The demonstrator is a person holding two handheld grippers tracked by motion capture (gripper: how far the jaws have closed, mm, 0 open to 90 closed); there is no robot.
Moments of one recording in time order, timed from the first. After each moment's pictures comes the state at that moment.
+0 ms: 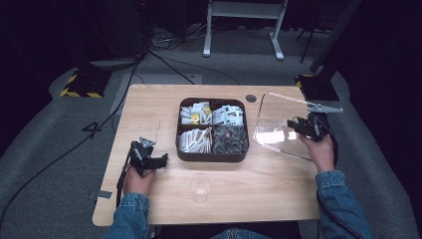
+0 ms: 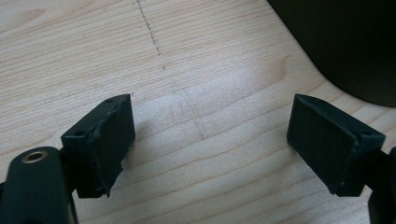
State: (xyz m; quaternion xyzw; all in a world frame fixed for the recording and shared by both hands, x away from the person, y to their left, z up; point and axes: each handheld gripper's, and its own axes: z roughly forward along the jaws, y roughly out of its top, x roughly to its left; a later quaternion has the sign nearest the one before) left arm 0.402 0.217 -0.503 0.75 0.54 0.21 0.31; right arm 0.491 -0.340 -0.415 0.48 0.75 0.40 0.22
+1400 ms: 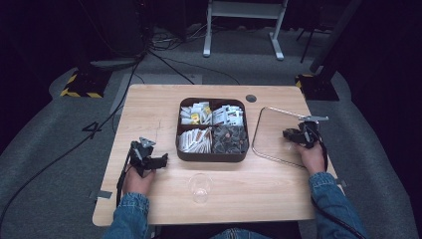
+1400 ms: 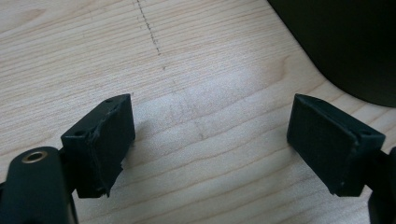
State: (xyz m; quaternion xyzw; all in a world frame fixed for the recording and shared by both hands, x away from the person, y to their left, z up) left arm 0.402 0.217 -0.503 0.75 0.54 0.21 0.31; right arm 0.515 -0.347 -0.486 0.51 0.77 0.35 0.19
